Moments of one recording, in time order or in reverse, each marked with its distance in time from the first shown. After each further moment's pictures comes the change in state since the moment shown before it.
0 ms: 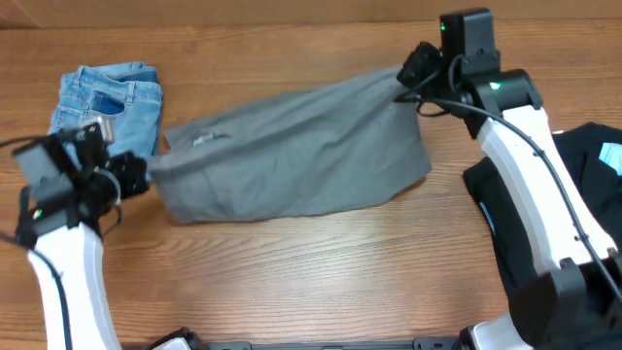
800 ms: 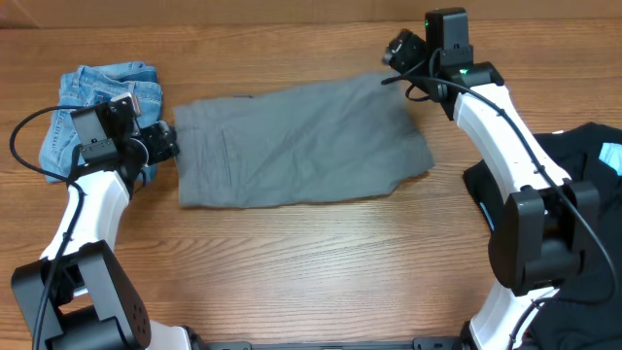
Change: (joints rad) left arm -0.162 0.410 -0.002 0.452 -0.210 -0.114; right arm -0.045 0.236 0.000 0.249 0.019 -0.044
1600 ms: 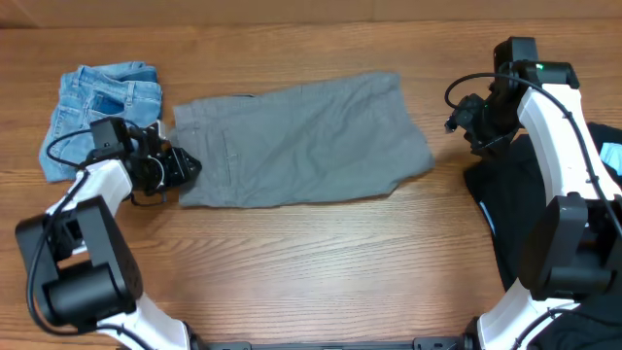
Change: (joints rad) left arm 0.015 0.224 0.033 -0.190 0.314 0.047; right arm -0.245 -0.056 0.003 -0.736 -0.115 -0.140
